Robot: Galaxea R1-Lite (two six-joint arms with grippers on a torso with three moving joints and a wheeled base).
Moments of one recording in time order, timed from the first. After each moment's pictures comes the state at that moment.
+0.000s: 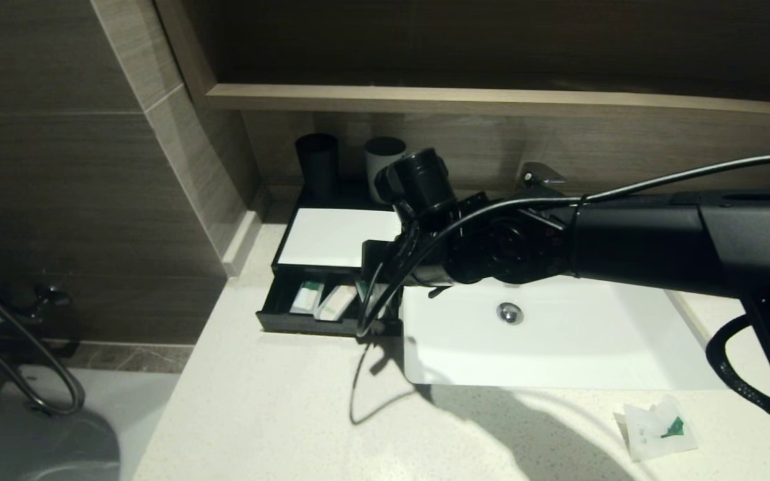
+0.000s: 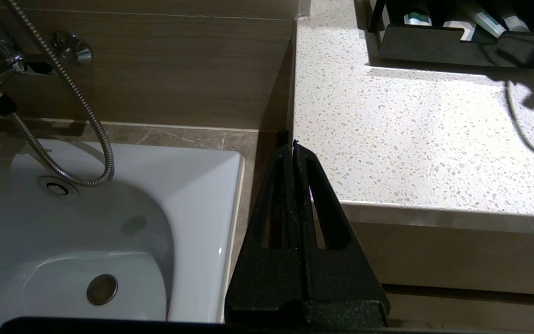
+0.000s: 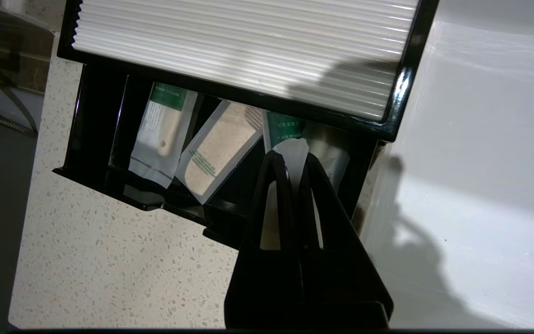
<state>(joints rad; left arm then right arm) -0.01 0.00 0.00 0.00 0.01 0.00 0.80 2.19 -1.93 0.32 -0.29 0.47</state>
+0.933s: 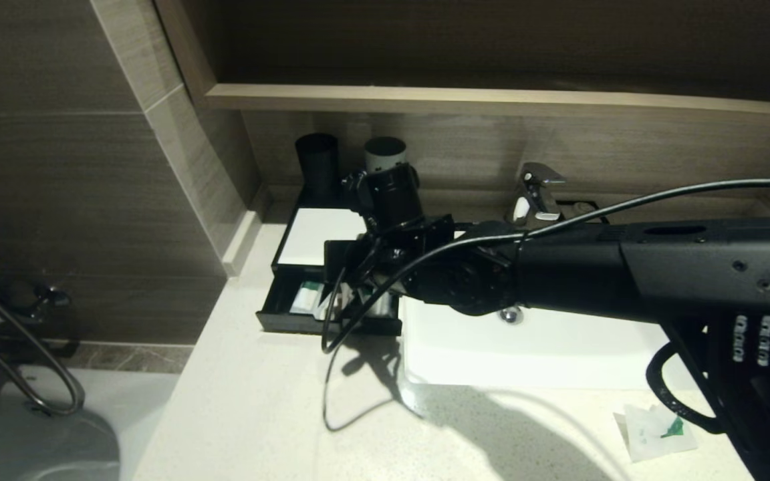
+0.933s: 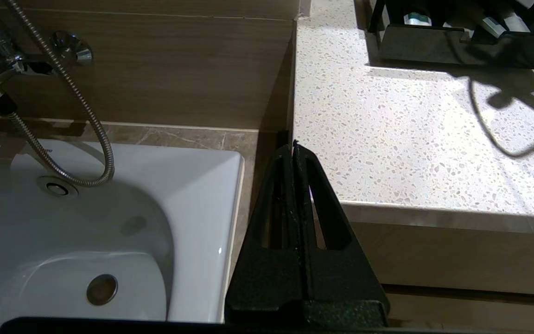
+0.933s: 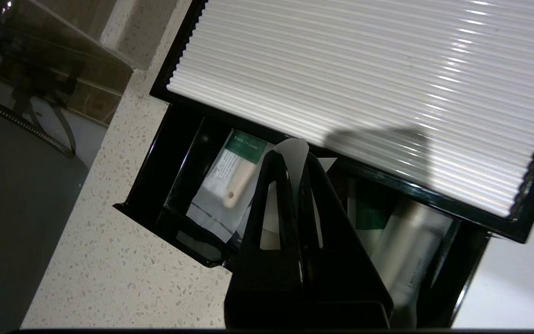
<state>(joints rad) -0.01 0.00 0.00 0.00 0.01 0.00 0.85 2.28 -1.94 0.04 -0.29 0.34</state>
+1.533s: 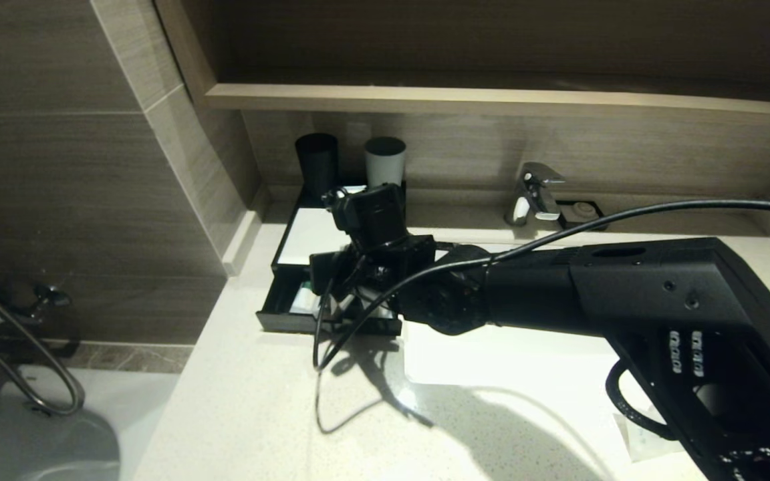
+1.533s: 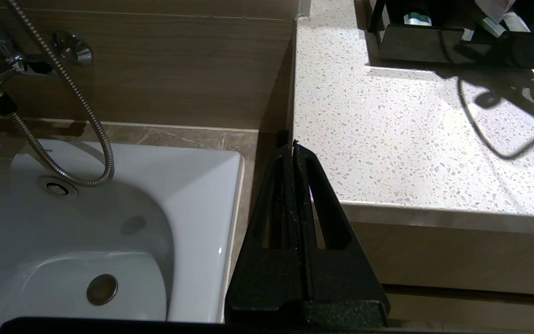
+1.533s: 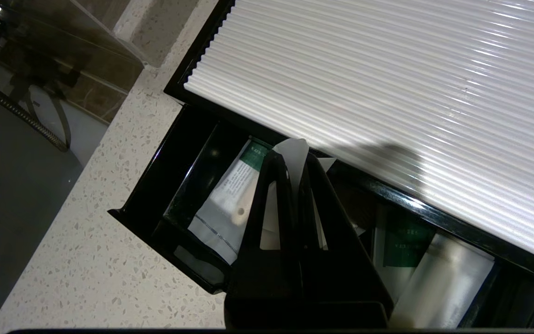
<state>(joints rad) -0.01 0.00 0.00 0.00 0.01 0.00 0.86 2.34 -1.94 -0.08 -0.26 0.24</state>
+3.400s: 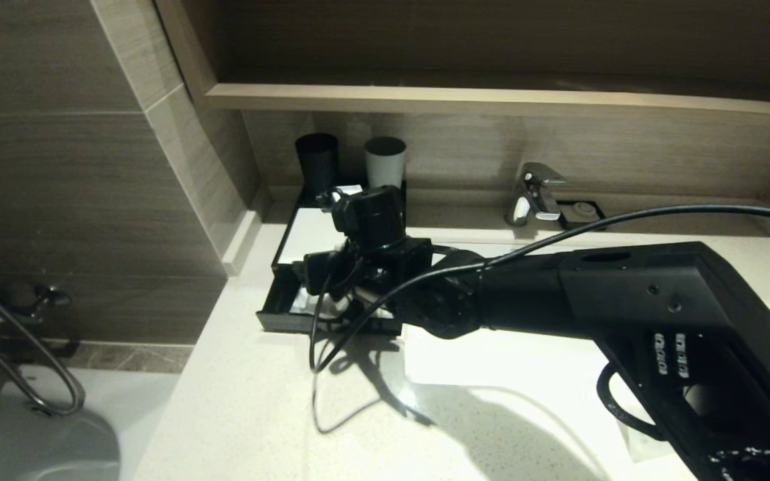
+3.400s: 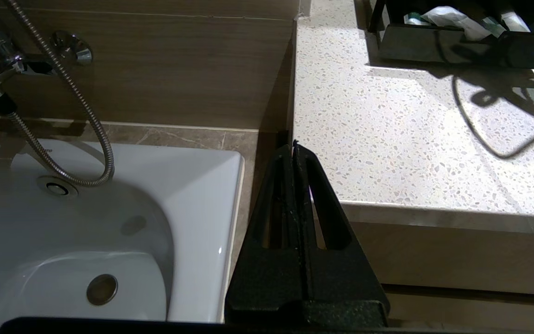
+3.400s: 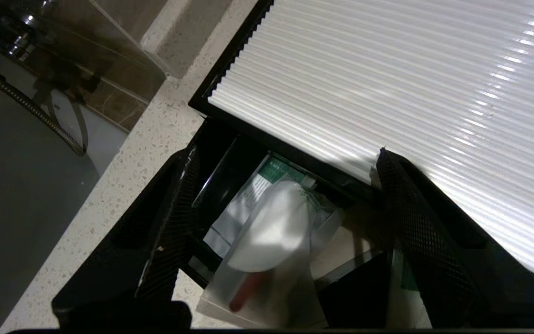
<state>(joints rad) -0.01 0.00 0.00 0.00 0.01 0.00 0.86 2.35 -1.94 -0.13 -0.22 0.22</state>
